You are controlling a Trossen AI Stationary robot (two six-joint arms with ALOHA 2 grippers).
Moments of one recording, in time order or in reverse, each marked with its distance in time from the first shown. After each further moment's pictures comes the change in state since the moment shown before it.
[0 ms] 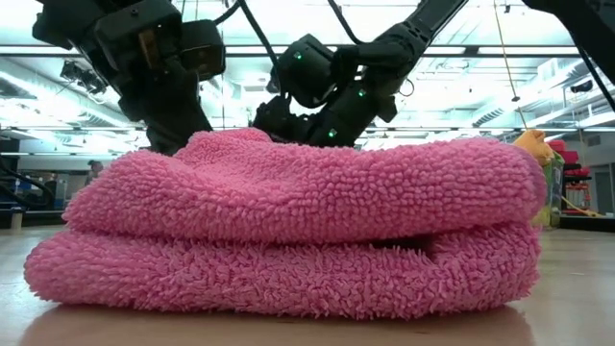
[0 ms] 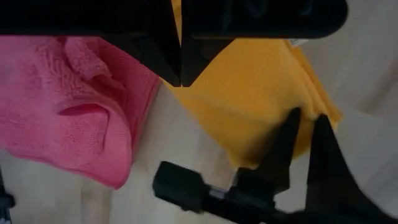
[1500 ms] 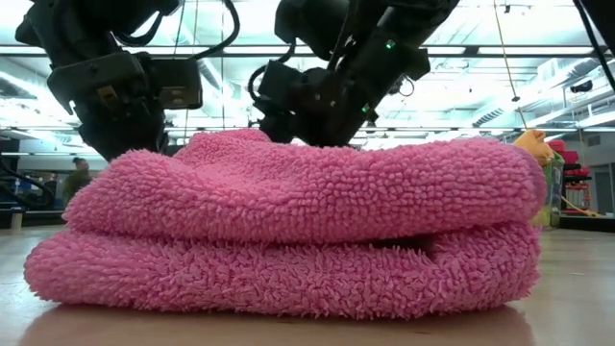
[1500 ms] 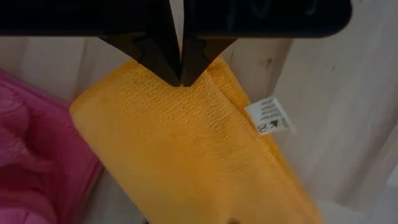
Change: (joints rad) left arm -0.027 0.022 0.001 -0.228 0.014 -0.062; right arm 0.183 -0.064 -0.005 -0.096 0.211 -0.646
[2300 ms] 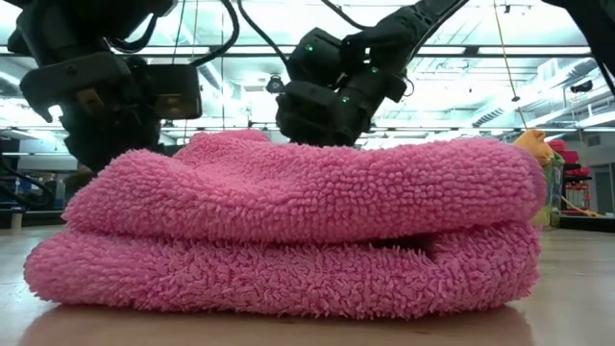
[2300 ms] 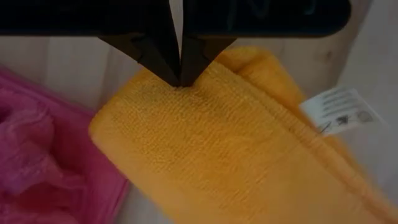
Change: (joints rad) left arm -0.051 0.082 0.000 0.107 0.033 -0.032; right arm -0.254 -0.056 0.002 -0.122 -0.497 1.101
